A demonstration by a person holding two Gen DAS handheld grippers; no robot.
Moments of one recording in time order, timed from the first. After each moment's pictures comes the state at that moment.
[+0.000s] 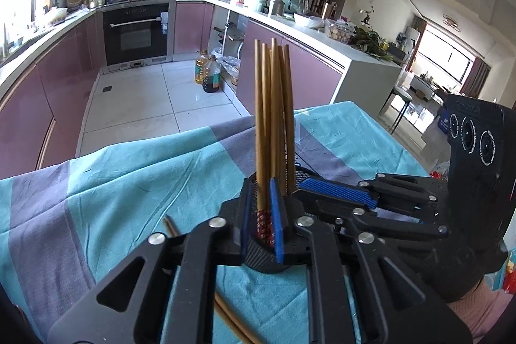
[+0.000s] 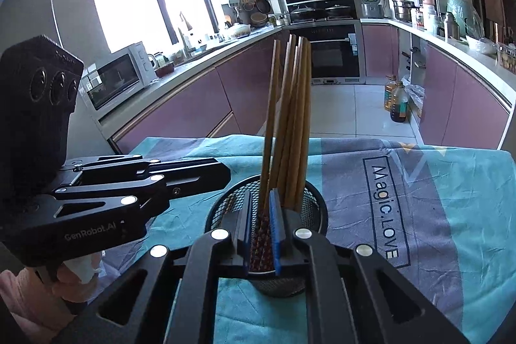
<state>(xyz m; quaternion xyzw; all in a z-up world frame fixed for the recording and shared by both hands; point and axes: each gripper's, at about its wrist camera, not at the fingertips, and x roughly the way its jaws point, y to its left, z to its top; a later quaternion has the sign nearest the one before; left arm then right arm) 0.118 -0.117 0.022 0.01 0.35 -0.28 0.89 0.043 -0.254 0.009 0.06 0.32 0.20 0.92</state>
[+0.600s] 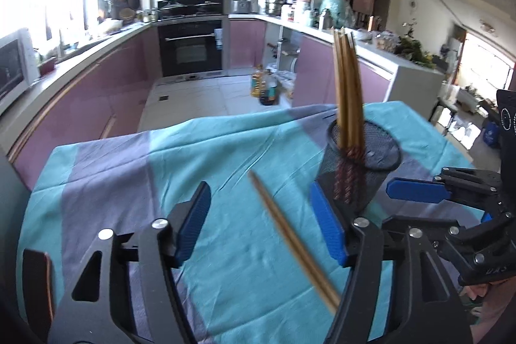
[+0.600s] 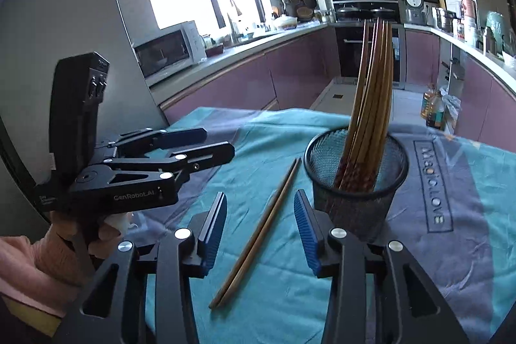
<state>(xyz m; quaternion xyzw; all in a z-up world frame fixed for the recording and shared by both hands) 0.053 -0.034 -0.013 0.04 0.32 -0.16 0.93 -0.013 -0.214 -0.010 0.04 0.34 0.29 0.89</state>
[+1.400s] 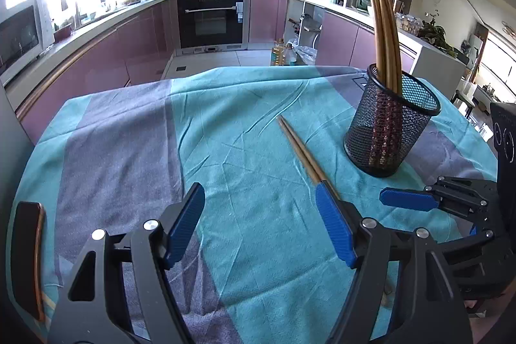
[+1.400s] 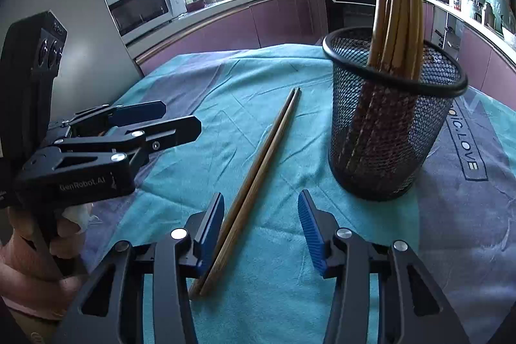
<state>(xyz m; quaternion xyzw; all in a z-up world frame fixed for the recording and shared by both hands) 0.045 -0.016 -0.062 0.02 0.37 -0.12 0.92 -0.002 -0.178 -0.070 0.00 0.42 0.25 0.87</state>
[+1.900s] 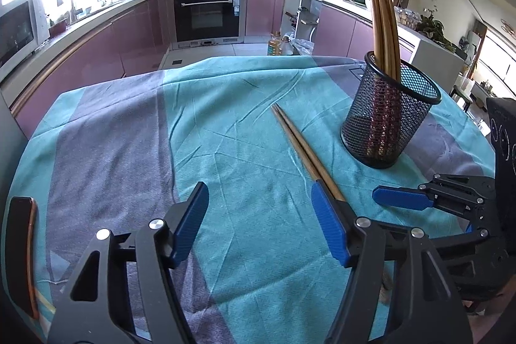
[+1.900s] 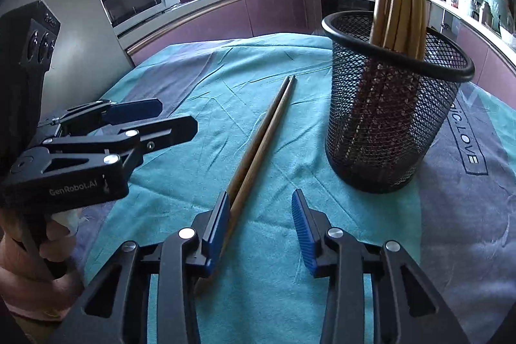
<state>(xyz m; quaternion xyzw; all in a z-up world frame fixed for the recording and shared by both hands) 0.049 -0.023 -0.072 0.02 0.39 -0.13 0.91 0.001 -0.178 -0.076 -0.01 0.43 0.23 0.87</state>
